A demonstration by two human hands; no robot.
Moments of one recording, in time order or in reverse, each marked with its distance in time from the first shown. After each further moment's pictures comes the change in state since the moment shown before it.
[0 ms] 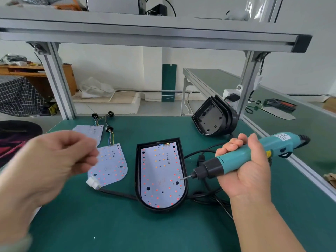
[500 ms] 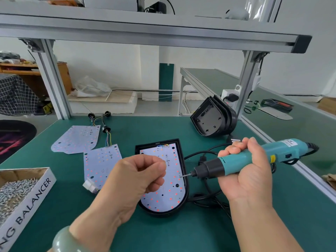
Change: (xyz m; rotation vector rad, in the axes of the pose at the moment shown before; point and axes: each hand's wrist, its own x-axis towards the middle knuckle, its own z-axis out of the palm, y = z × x) left_hand -0.035 -0.022 0.099 -0.208 -0.303 -0.227; right_hand -0.002 0.005 0.001 -0.015 0.101 -0.086
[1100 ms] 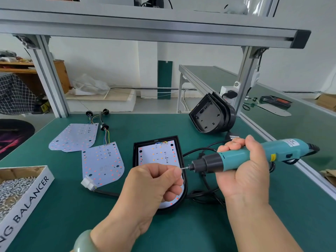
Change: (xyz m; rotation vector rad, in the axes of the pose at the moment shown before) left_hand -0.018 -0.008 0.029 0.021 -0.011 -0.032; right_hand -0.007 0.003 0.004 0.043 -0.011 -0.023
